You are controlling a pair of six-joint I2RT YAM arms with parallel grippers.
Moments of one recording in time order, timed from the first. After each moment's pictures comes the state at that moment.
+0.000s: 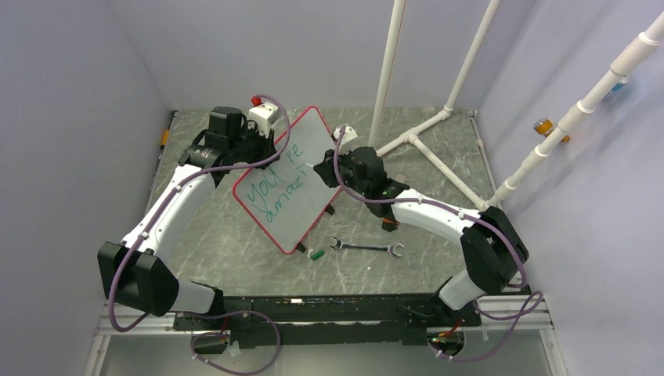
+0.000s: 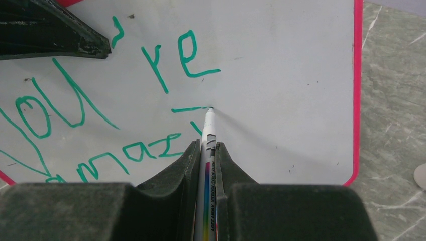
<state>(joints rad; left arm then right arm) -0.29 1.37 1.29 -0.51 0.31 0.14 0.73 1.54 0.99 0.33 -0.04 0.22</state>
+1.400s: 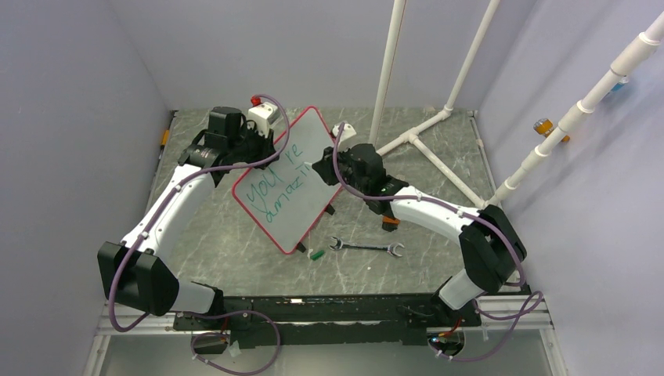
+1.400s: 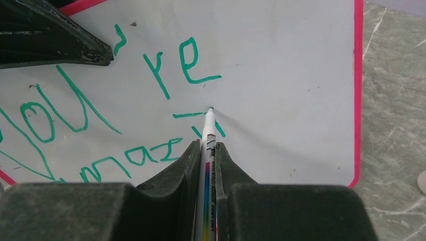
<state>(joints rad) -0.29 1.37 1.29 -0.51 0.31 0.14 0.73 1.55 1.01 0.31 -0.06 0.23</state>
